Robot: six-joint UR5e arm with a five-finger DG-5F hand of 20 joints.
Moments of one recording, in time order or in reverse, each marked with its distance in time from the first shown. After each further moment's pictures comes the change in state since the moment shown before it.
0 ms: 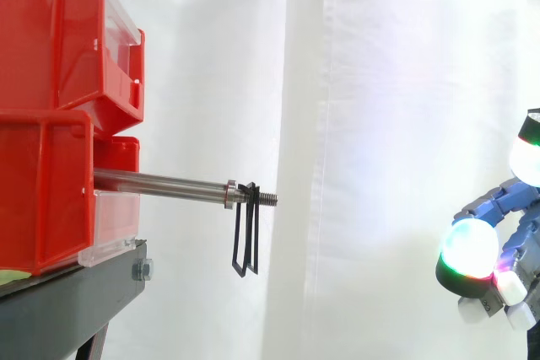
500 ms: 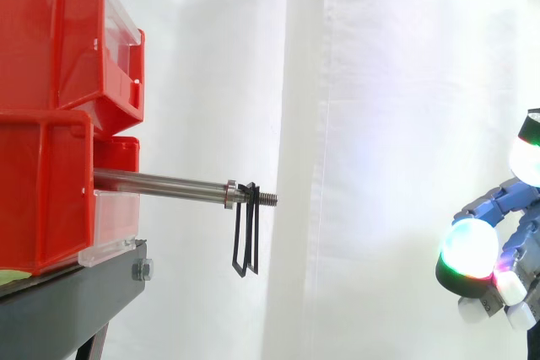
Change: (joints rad) arm 0.000 0.000 0.000 0.000 0.000 0.000
